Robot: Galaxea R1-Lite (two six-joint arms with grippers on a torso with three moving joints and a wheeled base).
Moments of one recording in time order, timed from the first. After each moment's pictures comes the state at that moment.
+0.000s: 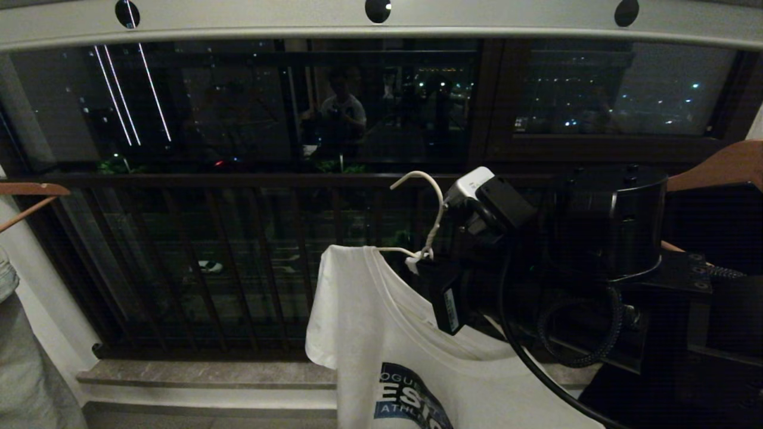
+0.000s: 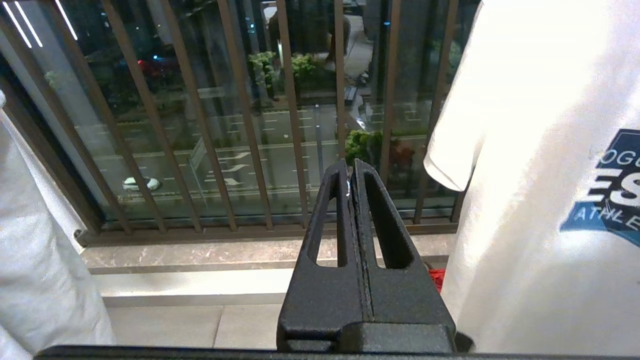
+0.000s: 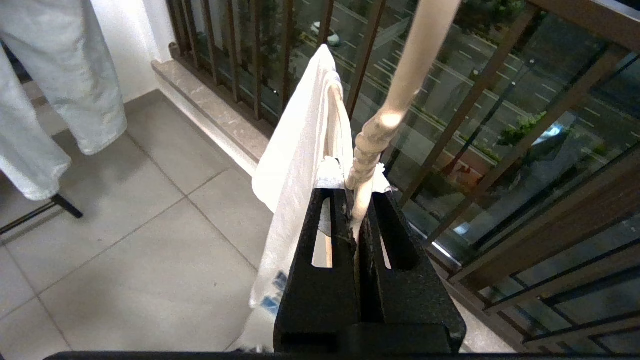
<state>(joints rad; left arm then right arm) 0.00 0.00 0.00 -0.05 -0.03 0.03 0.81 1.65 -0.97 -0.44 -0.12 -0.08</state>
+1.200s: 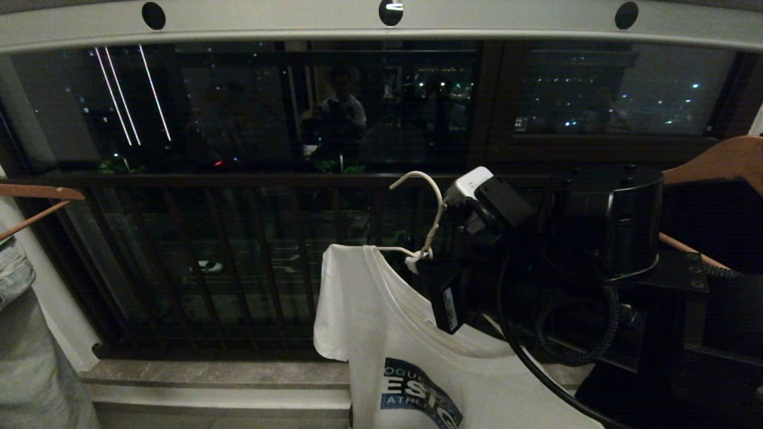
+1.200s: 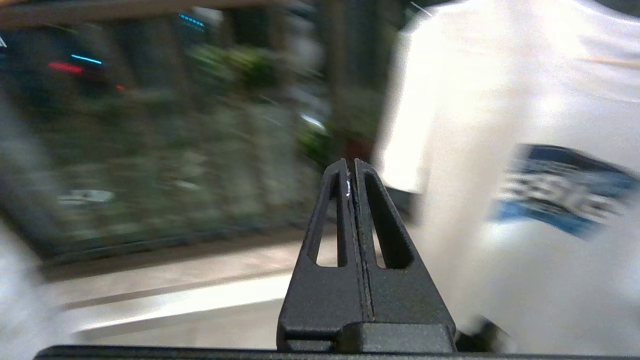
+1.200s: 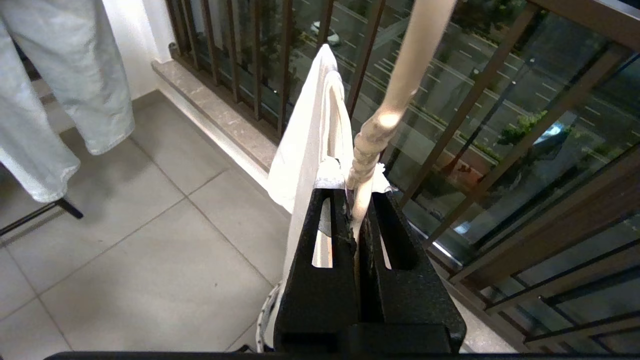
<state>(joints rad) -0.01 0.23 -0.22 -0.03 -0.19 0.04 0.81 1.65 -0.97 -0.44 -0.12 -0.07</state>
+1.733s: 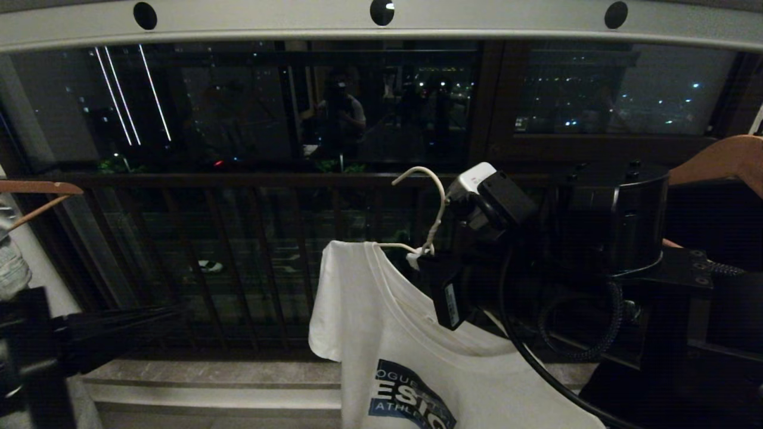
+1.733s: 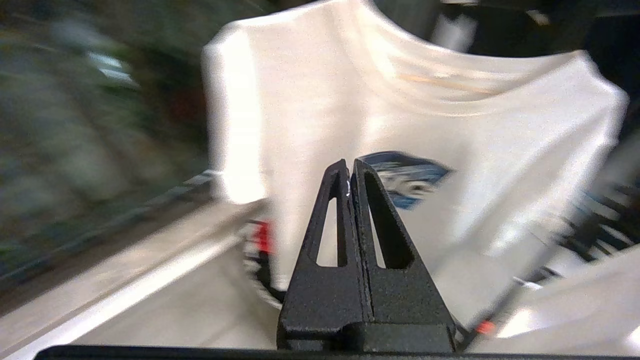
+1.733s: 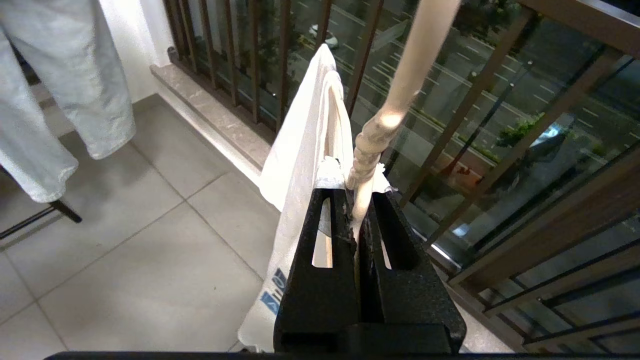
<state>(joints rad) -0.20 0.97 -0.67 -0.04 -0.52 0.04 0.80 1.65 -0.98 -0.44 -0.12 -0.07</state>
